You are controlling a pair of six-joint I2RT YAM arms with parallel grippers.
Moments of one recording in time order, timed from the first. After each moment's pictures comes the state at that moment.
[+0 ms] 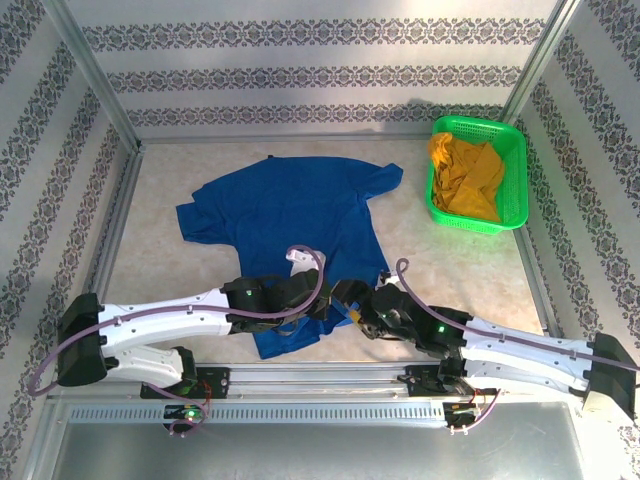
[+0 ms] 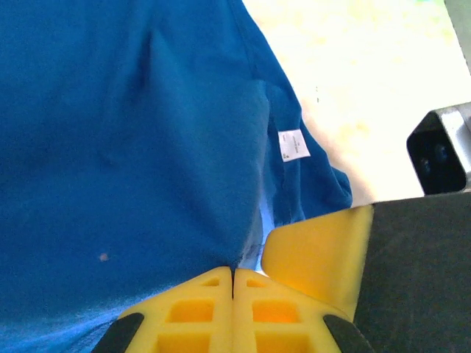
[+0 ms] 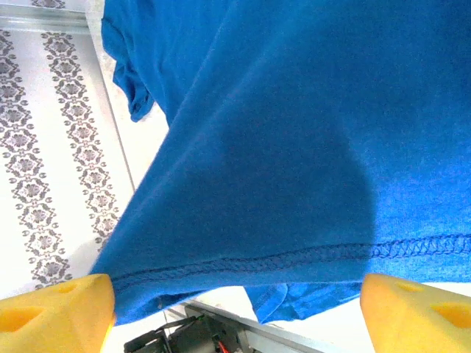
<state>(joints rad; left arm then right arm) -1.20 1.29 0.98 -0.55 -0.32 -0.97 1.14 0.82 0.41 -0.19 0.17 1.67</state>
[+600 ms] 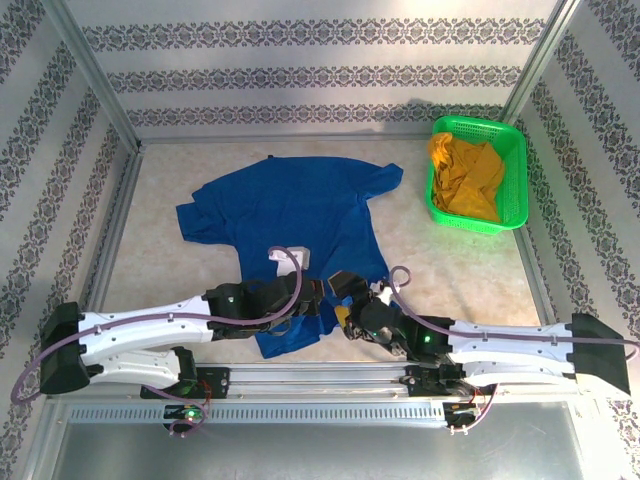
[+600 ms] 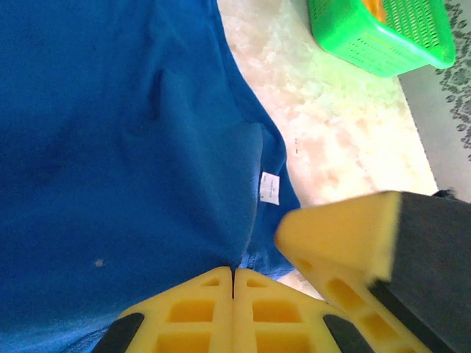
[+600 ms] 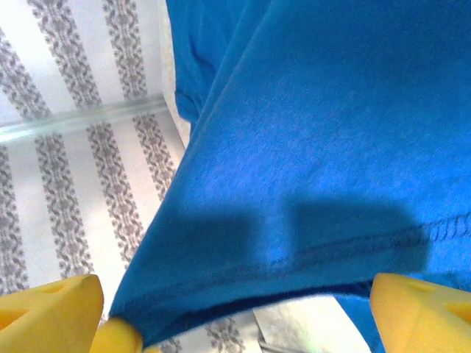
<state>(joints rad) -1.20 1.16 0.87 -0.42 -0.39 -1.03 1.29 0.94 0.38 0.07 0.51 1.99</state>
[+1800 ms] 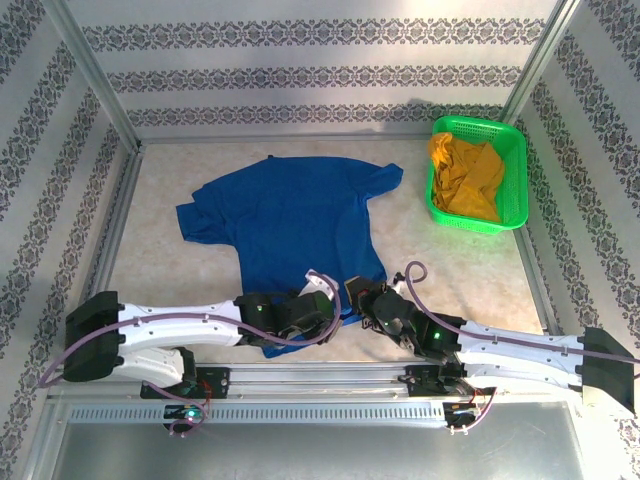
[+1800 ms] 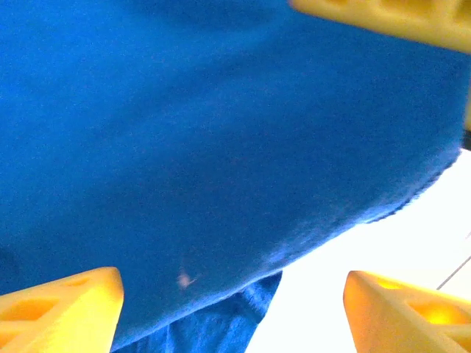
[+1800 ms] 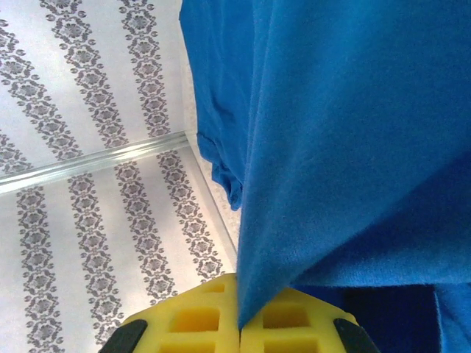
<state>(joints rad) -1.26 1.35 0.85 -0.47 -0.34 -0.56 1.17 0.83 0.33 0.06 0.48 1.96</state>
